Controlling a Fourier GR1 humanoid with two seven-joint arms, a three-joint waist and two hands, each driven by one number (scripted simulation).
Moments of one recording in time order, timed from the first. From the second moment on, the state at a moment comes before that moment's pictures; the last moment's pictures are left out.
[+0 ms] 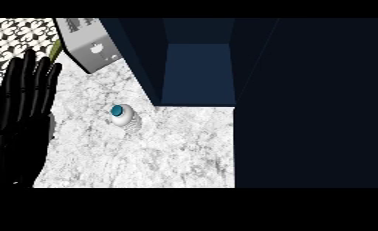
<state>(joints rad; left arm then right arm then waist) -0.02 0.09 -0.01 -2.10 0.00 0.01 0.02 0.00 -0.10 -0.01 -2.10 -0.01 0.00 -0.02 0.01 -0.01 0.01</state>
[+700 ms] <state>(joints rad) -0.03 0.37 0.10 -1.88 0.69 -0.52 0.10 0.13 -0.10 0.15 -2.26 -0.06 0.09 0.10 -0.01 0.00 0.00</state>
